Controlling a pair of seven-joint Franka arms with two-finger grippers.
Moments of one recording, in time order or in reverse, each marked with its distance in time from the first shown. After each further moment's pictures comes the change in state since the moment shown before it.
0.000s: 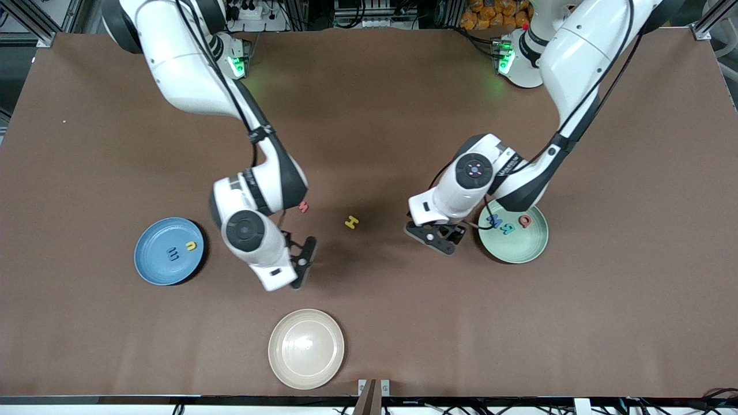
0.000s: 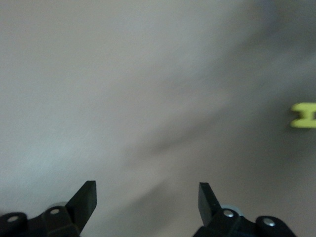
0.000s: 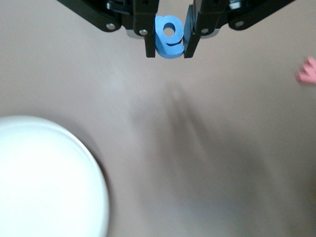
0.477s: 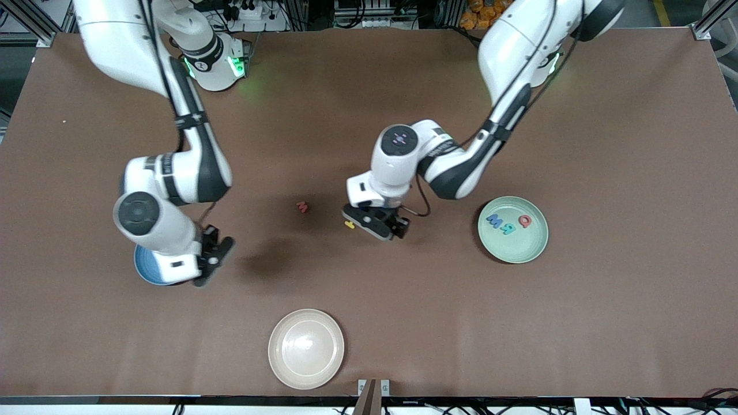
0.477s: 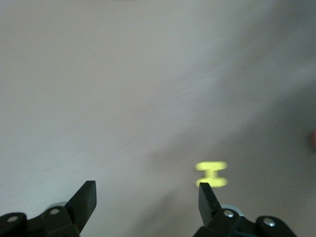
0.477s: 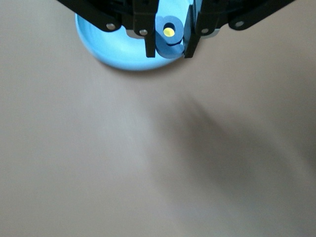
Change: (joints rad) left arm -0.387 0.094 0.205 0.194 0.004 0.084 -0.196; right arm -0.112 -0.251 -0.135 -0.412 0.000 0.143 -0.001
